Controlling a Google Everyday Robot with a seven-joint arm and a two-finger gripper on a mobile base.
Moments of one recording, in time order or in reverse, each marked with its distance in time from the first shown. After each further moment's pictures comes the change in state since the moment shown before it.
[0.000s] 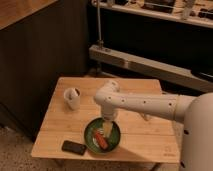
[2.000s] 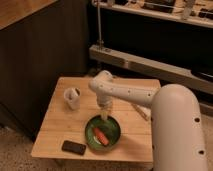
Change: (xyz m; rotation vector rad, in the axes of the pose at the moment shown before) arm 0.050 0.084 0.012 -0.028 -0.033 0.092
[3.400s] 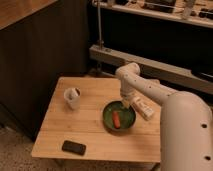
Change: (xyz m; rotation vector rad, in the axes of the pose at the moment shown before) arm -0.111 0.088 0.013 0.055 -0.001 0.168
